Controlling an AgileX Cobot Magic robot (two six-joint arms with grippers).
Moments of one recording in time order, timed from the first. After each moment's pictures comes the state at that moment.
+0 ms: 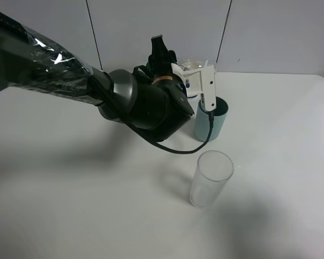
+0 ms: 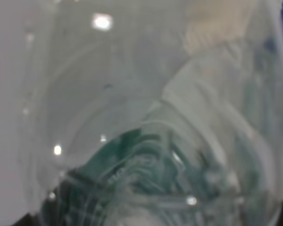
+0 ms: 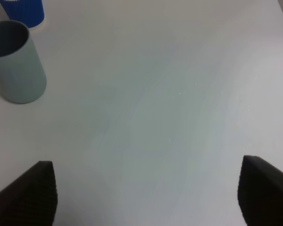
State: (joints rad) left arm -0.96 2.17 -1.32 -1.34 -1.05 2.14; right arm -0.03 -0.01 -0.50 0.04 1.07 -0.10
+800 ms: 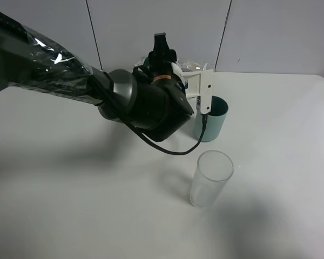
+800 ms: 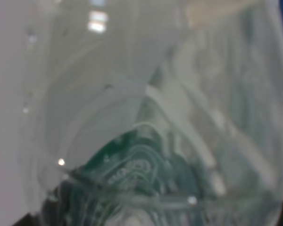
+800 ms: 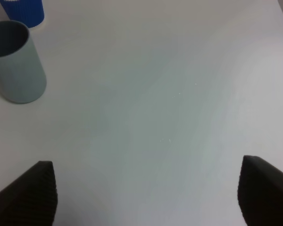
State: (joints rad) left arm -0.96 2.17 -1.32 -1.34 -1.08 2.26; right arm -0.03 -0.01 -0.50 0.04 1.07 -0.10
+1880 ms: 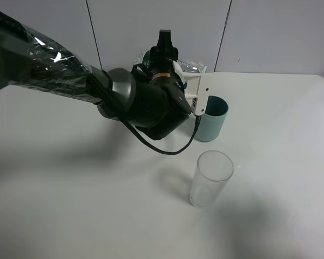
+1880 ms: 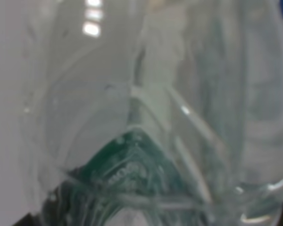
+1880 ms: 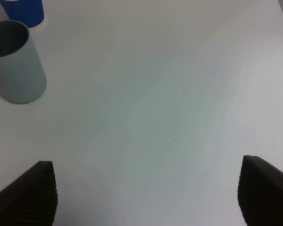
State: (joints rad) left arm -0.95 2.17 -1.32 -1.31 -1.10 2.38; right arm -0.03 -0.01 -0.50 0.04 1.07 -0.10
